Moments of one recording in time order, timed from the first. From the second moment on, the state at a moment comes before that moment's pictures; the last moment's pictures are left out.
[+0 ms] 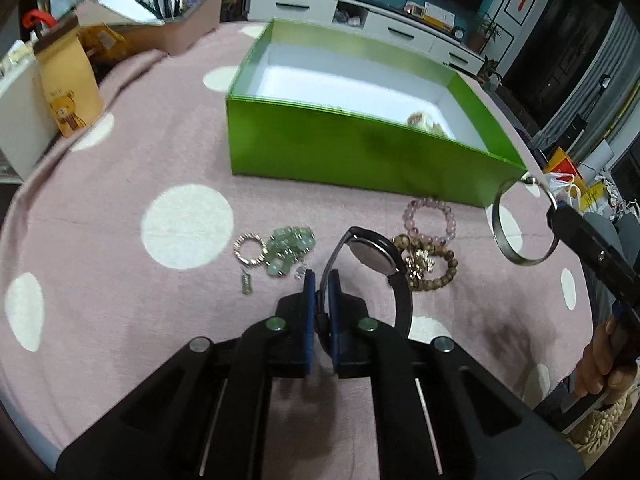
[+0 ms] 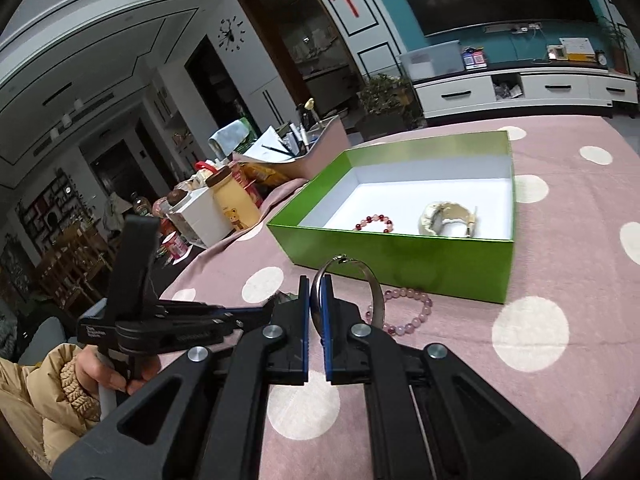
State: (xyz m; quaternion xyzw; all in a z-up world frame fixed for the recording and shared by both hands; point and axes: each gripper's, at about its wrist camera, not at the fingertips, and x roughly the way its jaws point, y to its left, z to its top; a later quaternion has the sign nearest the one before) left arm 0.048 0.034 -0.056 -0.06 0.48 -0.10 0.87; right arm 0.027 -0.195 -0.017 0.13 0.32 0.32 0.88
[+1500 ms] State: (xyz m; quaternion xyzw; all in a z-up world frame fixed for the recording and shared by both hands) left arm 0.144 -0.001 0.022 0.01 0.39 -0.09 0.92; right arm 0.104 -0.200 0.025 0.09 0.28 0.25 0.92
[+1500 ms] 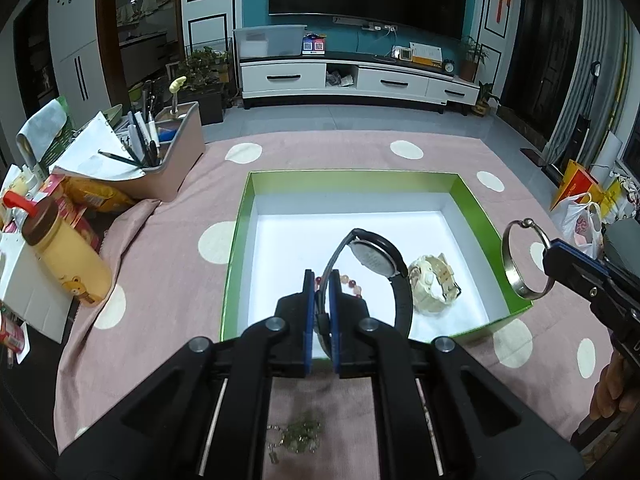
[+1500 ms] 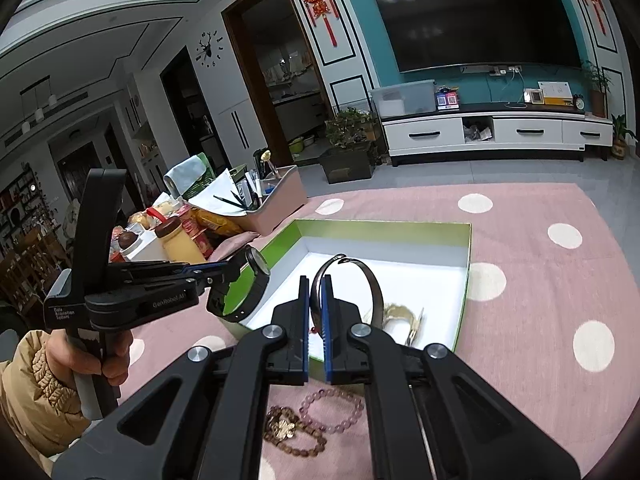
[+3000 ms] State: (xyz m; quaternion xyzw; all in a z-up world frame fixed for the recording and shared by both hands) left arm 0.160 0.004 -0.001 0.01 0.42 -0.08 0.91; right arm 0.108 -0.215 0.002 0.11 0.33 0.18 0.92
